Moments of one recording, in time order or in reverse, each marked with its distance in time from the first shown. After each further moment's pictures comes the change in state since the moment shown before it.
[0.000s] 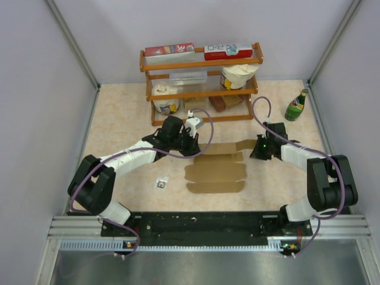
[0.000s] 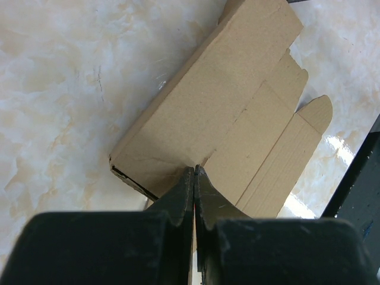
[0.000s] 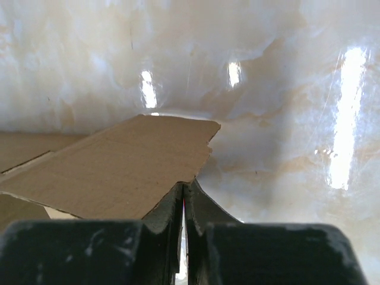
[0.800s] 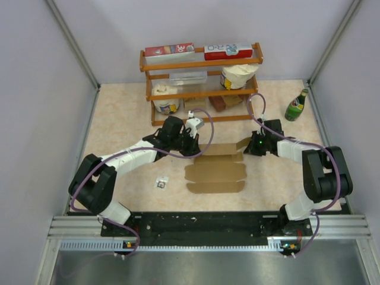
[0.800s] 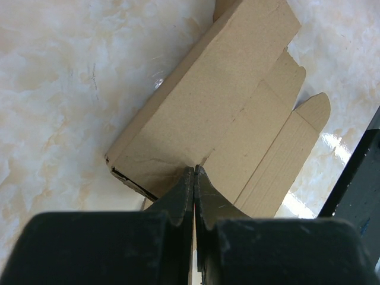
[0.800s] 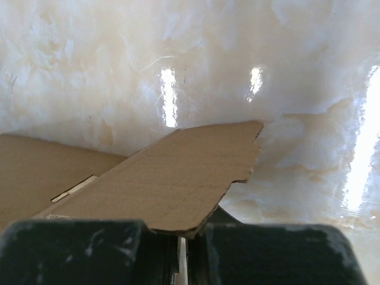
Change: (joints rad) left arm 0.000 0.011 0.000 0.000 0.015 -0.003; right arm 0.027 0.103 0.051 0.099 -0.087 0.004
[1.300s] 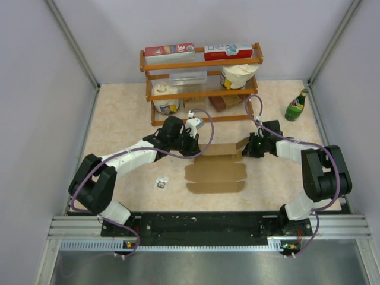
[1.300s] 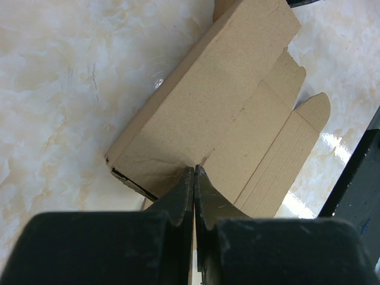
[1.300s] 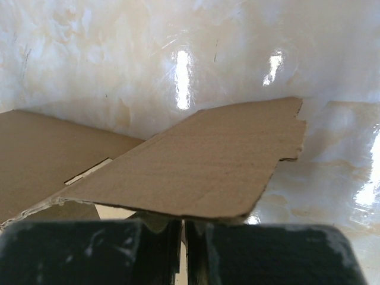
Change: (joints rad) left arm 0.000 0.000 0.000 0.000 0.000 0.000; right arm 0.012 0.010 0.000 -0.017 -0.084 -0.004
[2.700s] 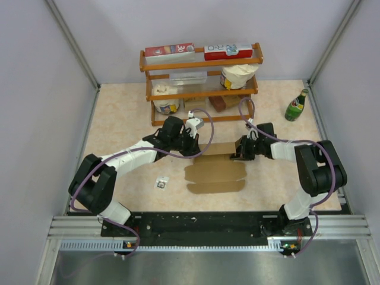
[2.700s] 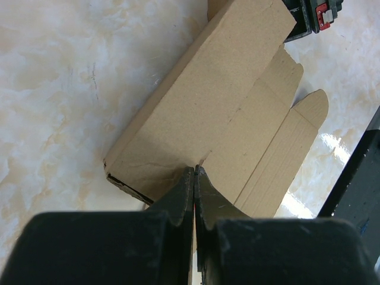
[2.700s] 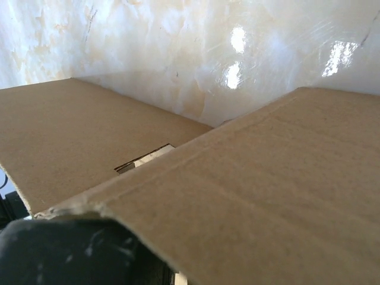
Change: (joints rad) left arm 0.000 0.000 0.000 0.000 -0.002 -0.004; right arm 0.053 0.069 -0.034 0.137 -0.211 0.085
